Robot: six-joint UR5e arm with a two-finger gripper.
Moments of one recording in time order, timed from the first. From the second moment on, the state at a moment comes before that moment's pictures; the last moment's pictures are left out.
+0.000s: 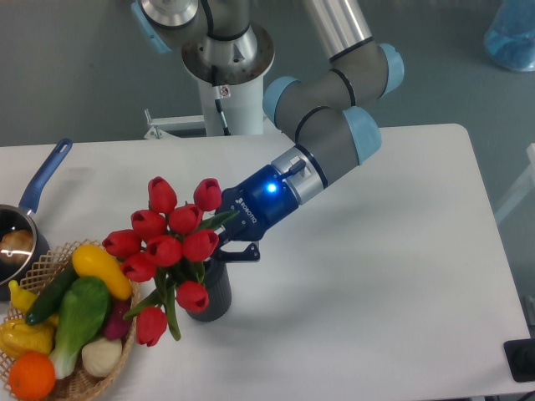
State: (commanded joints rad) arm 2.57 -1.93 -1.81 -0.74 0.16 1.14
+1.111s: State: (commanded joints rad) arm 2.58 -1.94 -1.85 -0.74 0.16 1.26
